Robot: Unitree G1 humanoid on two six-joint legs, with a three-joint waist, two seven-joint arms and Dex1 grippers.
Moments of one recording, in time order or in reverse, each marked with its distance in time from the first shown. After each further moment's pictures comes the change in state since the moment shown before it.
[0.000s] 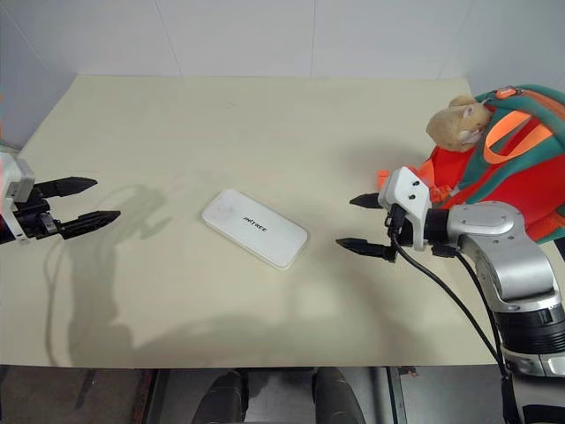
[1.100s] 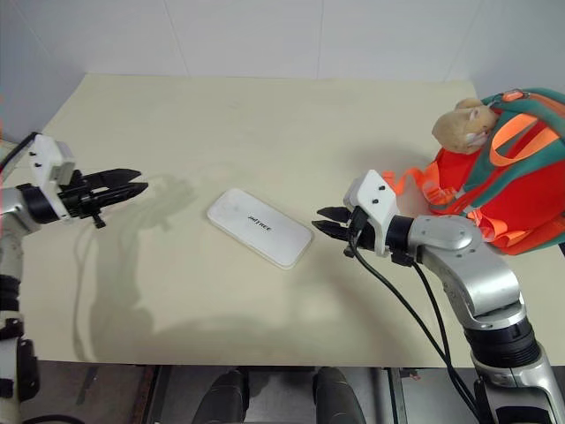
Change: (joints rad) left arm -0.181 -0.170 -0.104 0.085 0.049 -0.096 0.048; right arm 0.031 0.133 0.091 -0.194 -0.003 0.177 -0.295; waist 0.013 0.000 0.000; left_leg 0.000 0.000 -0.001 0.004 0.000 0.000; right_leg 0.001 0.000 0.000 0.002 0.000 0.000
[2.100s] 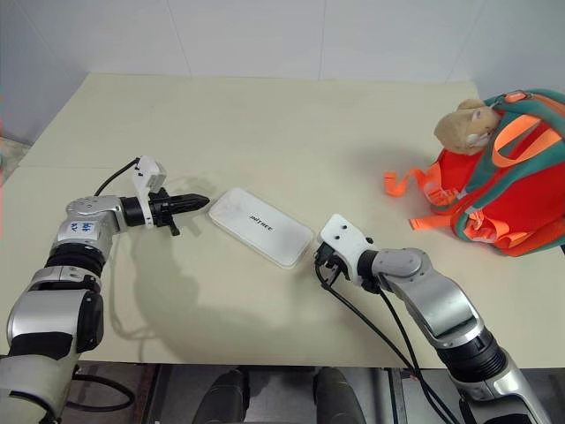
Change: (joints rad) left arm -0.301 -0.250 -0.150 0.576 0.194 -0.107 0.001; right arm 0.035 0.080 0.197 -0.032 -0.156 0.232 -0.171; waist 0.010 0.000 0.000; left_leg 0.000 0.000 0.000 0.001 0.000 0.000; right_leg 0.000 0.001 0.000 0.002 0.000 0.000
